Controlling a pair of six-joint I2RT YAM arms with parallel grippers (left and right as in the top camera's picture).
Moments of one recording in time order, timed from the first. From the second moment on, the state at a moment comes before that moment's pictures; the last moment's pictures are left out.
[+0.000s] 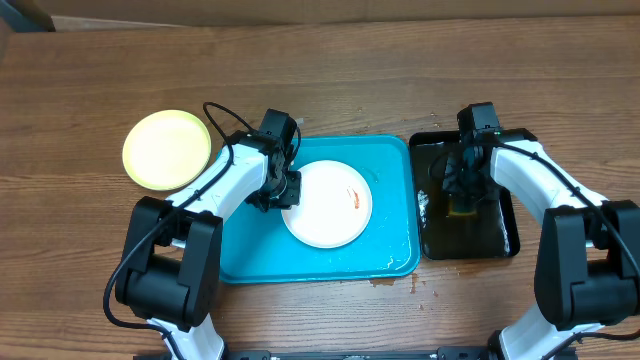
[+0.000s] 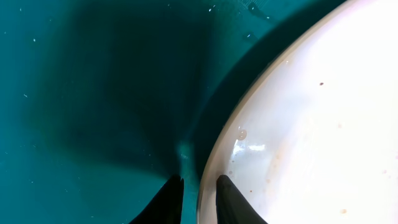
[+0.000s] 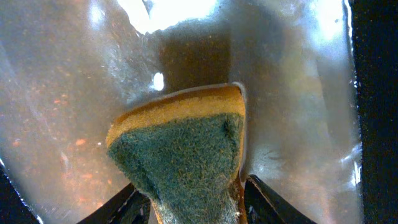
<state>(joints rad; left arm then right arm) -0.32 1.88 1.19 -0.81 0.05 -0.27 0.11 1.82 1.11 -0.76 0.06 0.35</state>
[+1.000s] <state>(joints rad) -0.31 1.88 1.19 -0.81 0.06 -0.26 0.11 1.82 1.22 -0.97 0.09 0.36</state>
